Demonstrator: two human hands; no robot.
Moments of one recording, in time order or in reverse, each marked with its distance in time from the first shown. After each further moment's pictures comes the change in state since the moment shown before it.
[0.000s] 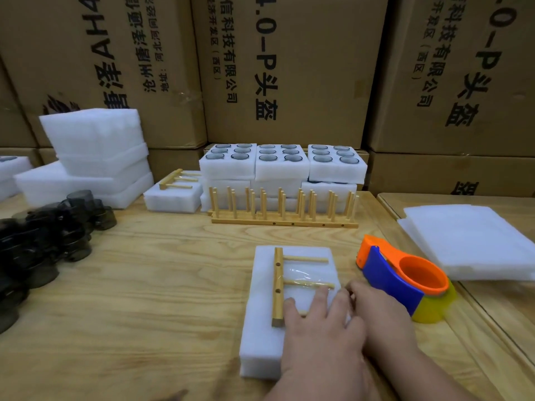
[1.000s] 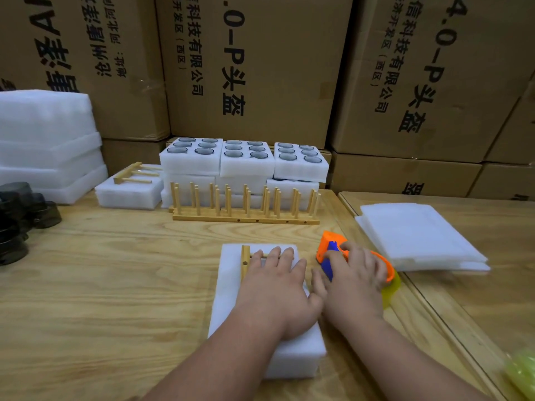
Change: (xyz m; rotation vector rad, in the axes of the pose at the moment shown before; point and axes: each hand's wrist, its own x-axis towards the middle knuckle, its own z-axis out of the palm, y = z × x) left_hand 0.058 -0.029 -0.007 0.033 0.129 -0.038; right_hand 0.020 0.019 -0.015 -0.120 0.490 -0.014
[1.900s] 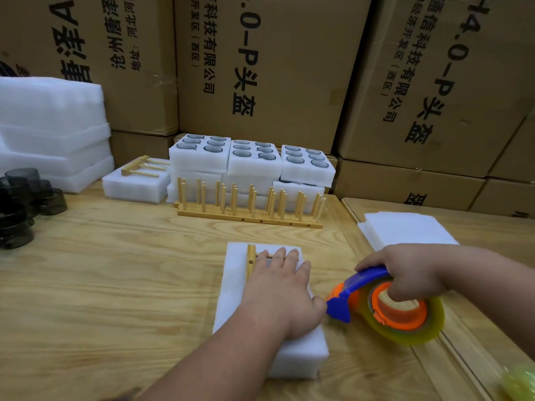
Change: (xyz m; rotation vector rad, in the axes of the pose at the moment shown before) left_hand -0.002 -0.002 -0.007 0.041 -0.063 0.023; right_hand 0.102 0.056 -0.103 -0.240 -1.155 -0.262
